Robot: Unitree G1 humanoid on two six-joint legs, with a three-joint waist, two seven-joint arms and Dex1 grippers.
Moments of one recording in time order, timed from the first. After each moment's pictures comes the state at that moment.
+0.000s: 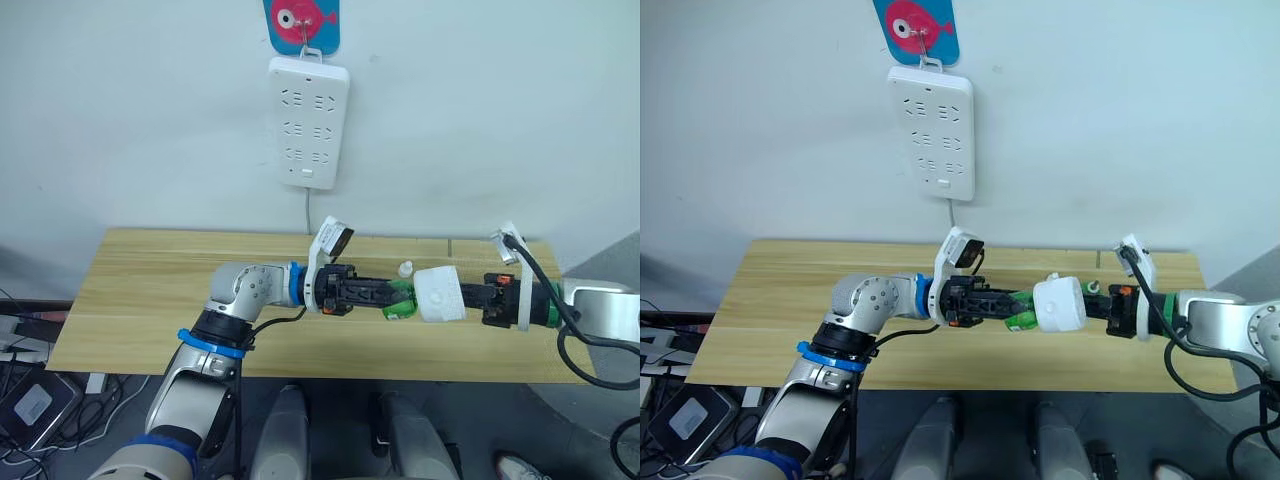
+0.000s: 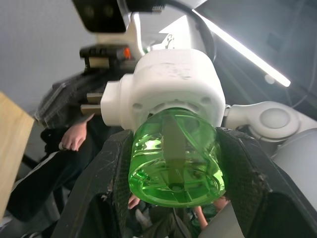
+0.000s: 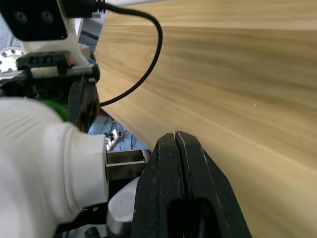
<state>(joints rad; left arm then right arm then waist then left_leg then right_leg) -0.70 0.26 -0.14 0.21 -0.83 1.11 -1.32 -0.28 -1.02 -0.09 -0.26 1.75 1.17 0.17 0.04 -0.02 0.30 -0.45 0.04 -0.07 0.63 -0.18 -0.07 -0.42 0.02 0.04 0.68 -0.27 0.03</state>
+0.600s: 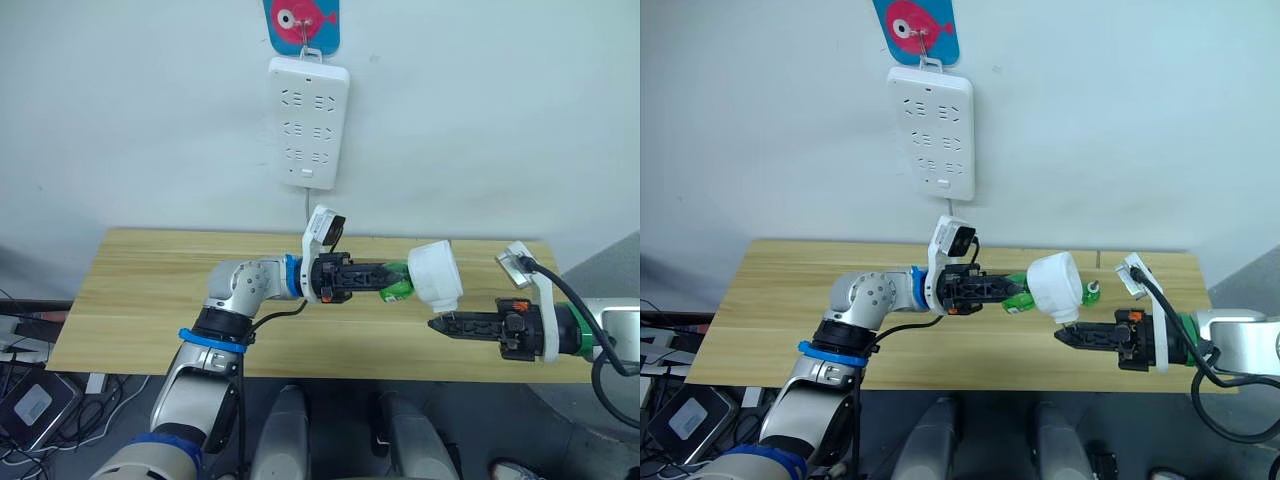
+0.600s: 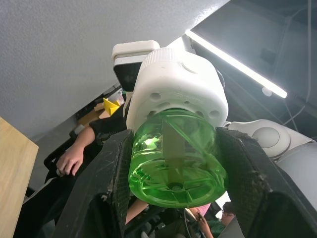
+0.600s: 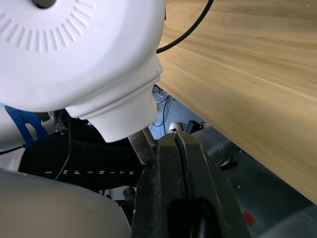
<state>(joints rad) -0.71 0.24 -0.11 0.26 -0.83 1.08 -1.31 -0.17 -1.14 -0.10 -0.36 1.88 1.17 0.28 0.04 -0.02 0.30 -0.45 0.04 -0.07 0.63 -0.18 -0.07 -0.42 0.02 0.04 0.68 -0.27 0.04</state>
